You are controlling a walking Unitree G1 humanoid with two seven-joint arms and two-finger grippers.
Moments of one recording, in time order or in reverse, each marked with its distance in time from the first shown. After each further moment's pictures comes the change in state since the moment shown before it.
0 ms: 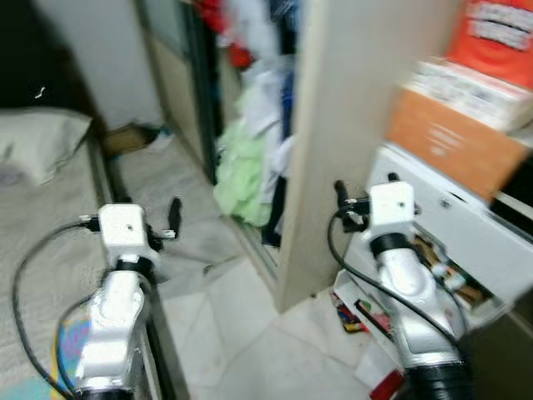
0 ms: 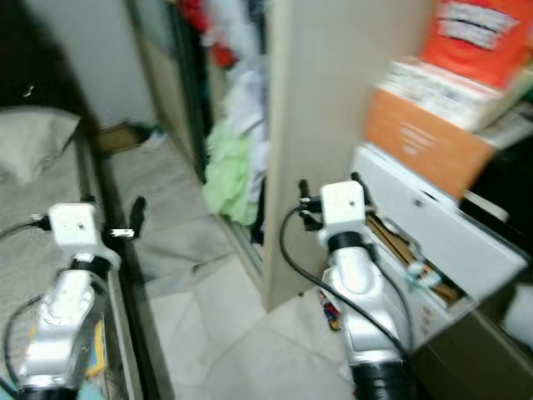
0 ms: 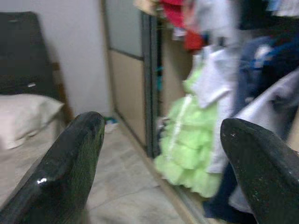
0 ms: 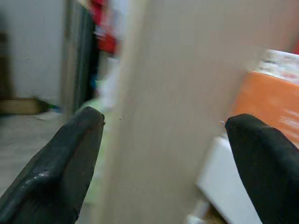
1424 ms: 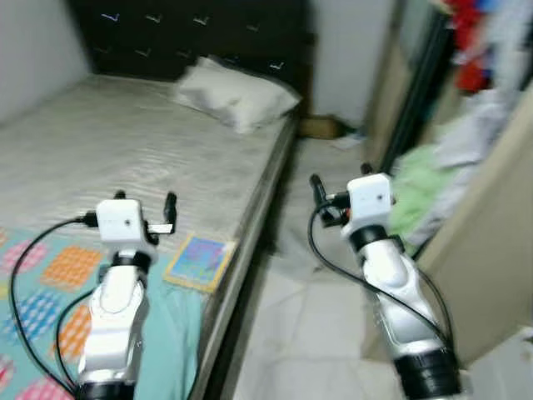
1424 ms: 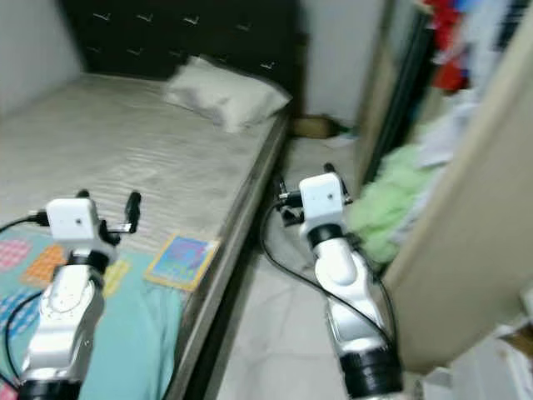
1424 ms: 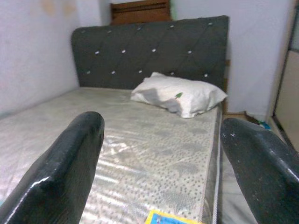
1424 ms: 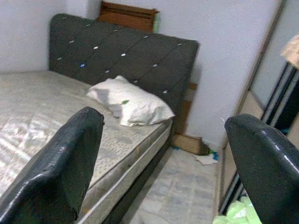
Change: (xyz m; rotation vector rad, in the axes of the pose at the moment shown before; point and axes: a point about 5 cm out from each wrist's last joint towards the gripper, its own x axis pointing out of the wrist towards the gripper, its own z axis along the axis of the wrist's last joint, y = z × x) left arm 0.006 -0.007 0.004 -0.003 -0.027 0.007; right arm 0.010 0.005 0.007 -0.008 -0.047 0.068
